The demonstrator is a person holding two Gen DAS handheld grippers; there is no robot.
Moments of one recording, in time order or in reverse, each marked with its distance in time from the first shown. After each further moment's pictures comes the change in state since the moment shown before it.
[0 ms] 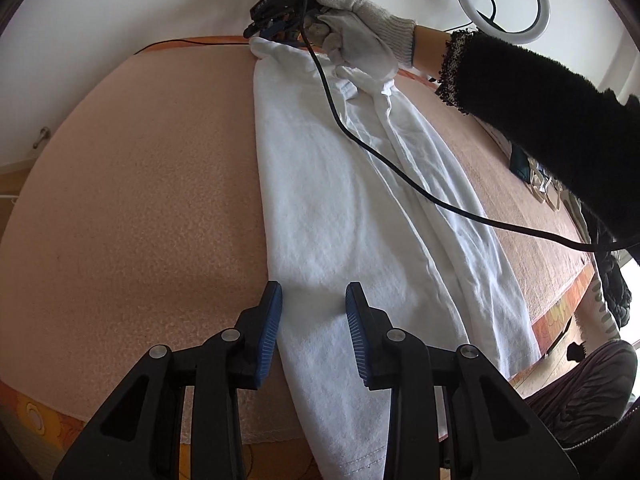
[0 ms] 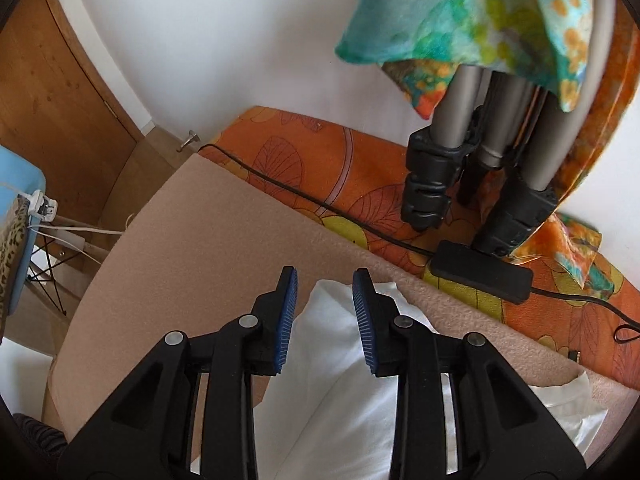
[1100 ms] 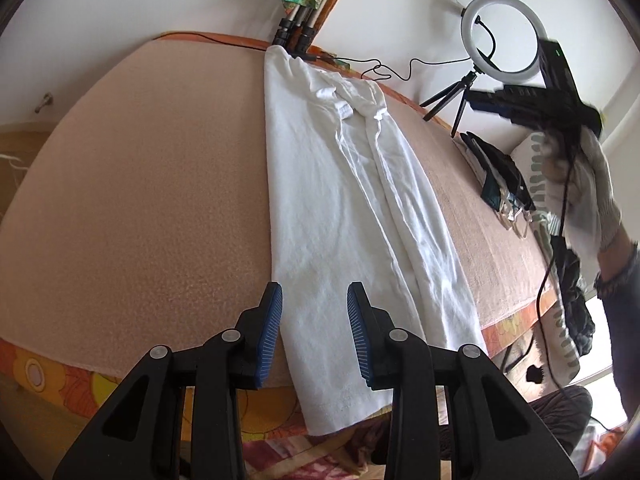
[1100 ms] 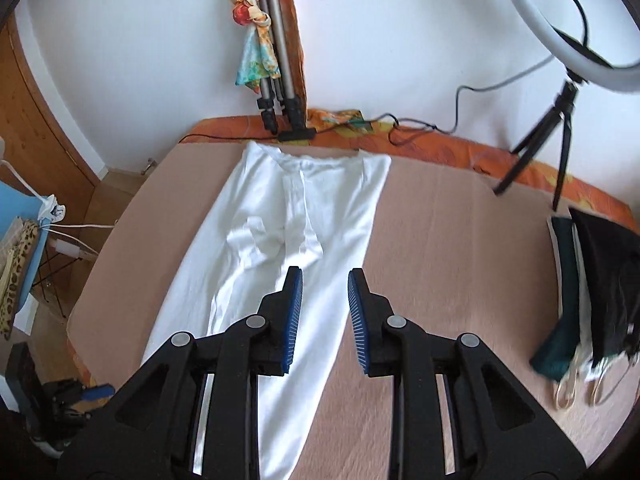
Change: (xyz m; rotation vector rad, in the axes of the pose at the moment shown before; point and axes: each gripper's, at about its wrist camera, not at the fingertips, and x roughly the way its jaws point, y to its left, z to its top) left arm -0.042 0.017 -0.005 -0.152 -0.005 -0.143; right arm -0.287 0.006 -0.236 0.278 -0.116 -0.230
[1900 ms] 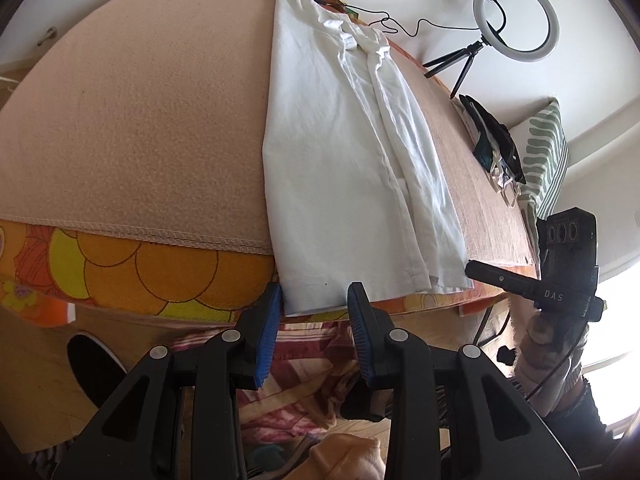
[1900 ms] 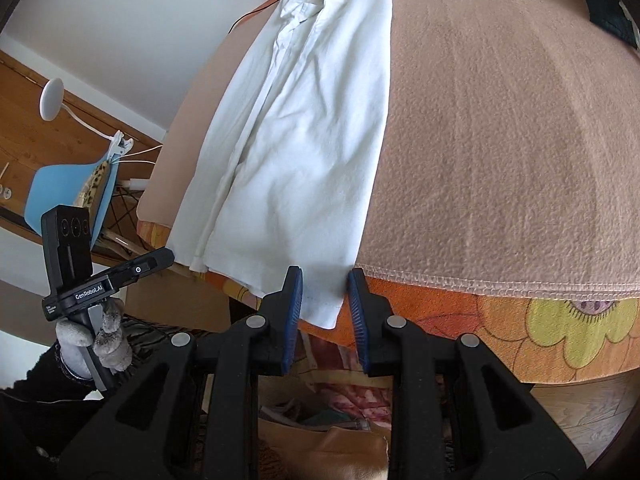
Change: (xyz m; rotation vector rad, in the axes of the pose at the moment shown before) left arm 0.001 -0.001 -0.054 -0.083 0.157 -0.032; right arm -0.004 0.020 -0.246 0.223 0.228 0.339
